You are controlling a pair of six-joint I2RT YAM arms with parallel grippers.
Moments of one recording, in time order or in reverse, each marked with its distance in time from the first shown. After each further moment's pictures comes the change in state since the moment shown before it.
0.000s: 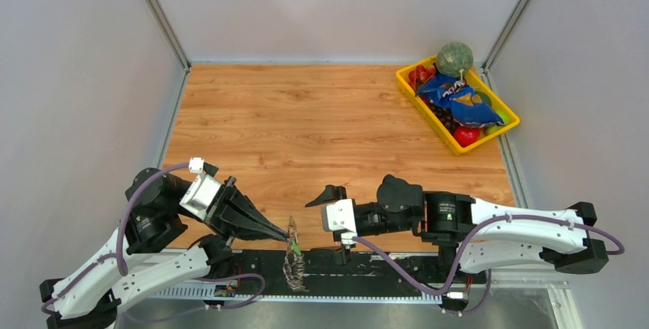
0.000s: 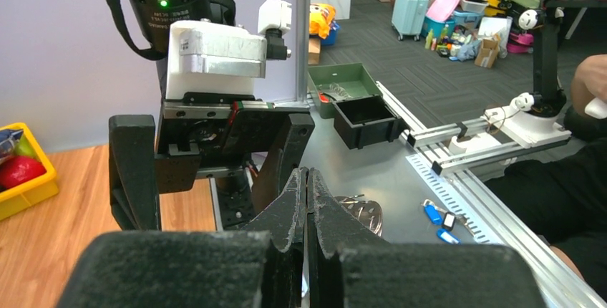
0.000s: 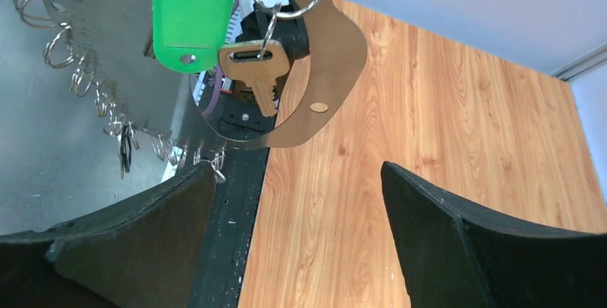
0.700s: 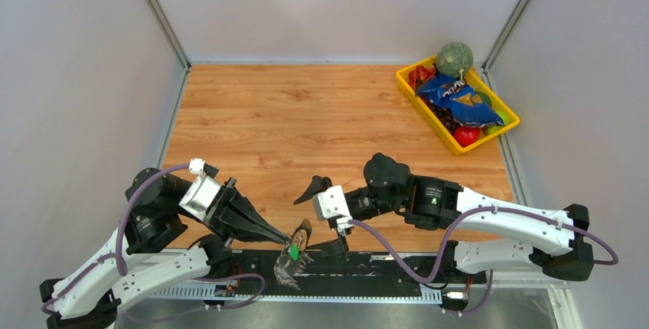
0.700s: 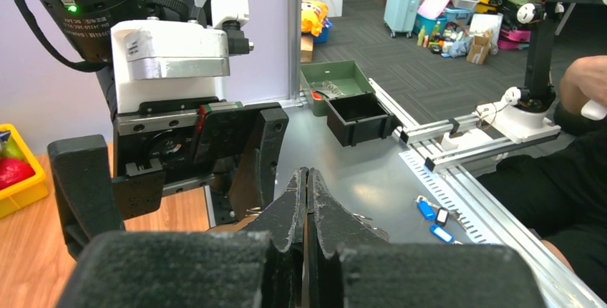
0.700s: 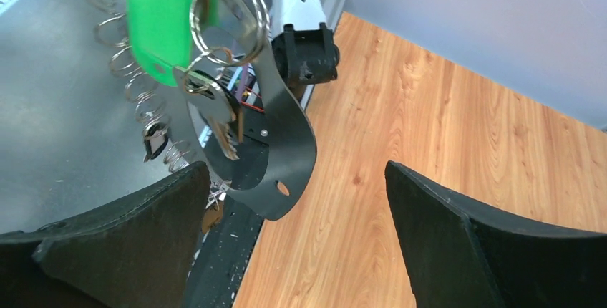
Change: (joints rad) left arm 0.000 0.000 0.000 -0.001 0.027 -0.008; right arm -0.147 0.103 0.077 0.010 -0.307 -0.063
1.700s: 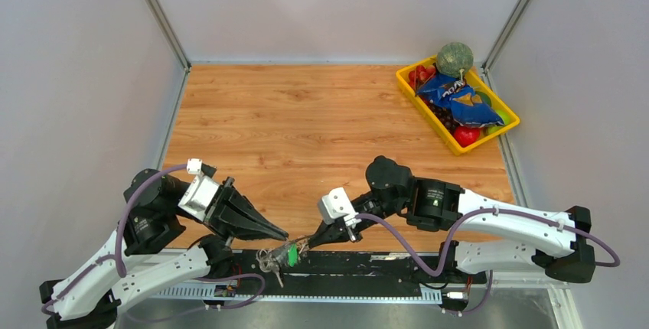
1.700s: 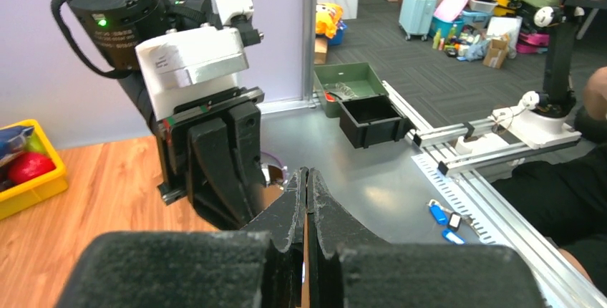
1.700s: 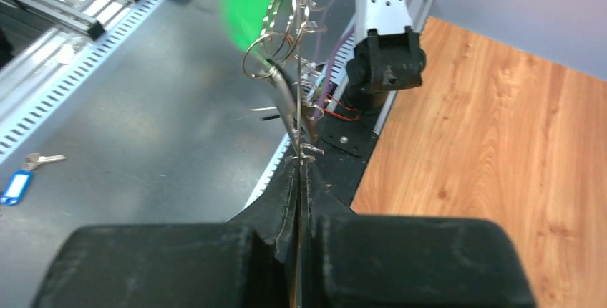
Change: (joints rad) left arm 0.000 -0.008 0.000 -0.024 -0.025 0.026; right arm -0.008 -0.022 -0.047 -0.001 -0.194 0.146
